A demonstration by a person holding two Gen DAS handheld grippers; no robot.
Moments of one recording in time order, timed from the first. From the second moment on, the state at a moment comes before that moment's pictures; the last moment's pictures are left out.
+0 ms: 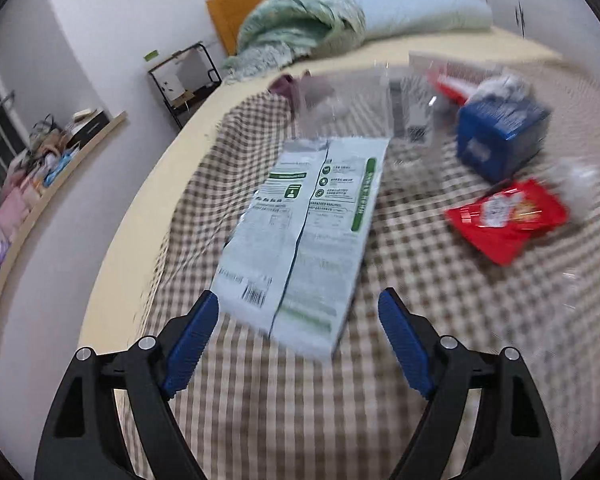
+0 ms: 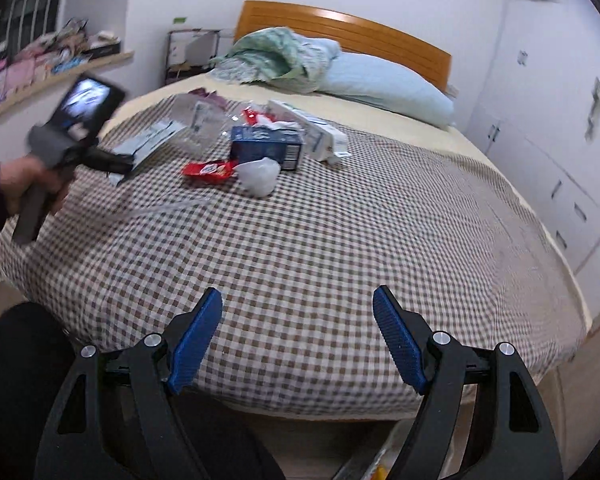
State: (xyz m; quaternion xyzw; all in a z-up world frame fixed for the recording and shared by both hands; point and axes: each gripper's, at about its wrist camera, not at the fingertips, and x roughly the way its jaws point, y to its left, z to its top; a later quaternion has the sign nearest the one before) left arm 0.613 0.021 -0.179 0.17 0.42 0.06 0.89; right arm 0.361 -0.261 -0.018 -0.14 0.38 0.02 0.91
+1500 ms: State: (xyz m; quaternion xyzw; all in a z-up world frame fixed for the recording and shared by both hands) left arm 0.428 0.062 -0.003 -0.12 0.33 -0.16 0.92; right arm 0.482 -0.265 0.082 0.05 0.34 0.23 0.91
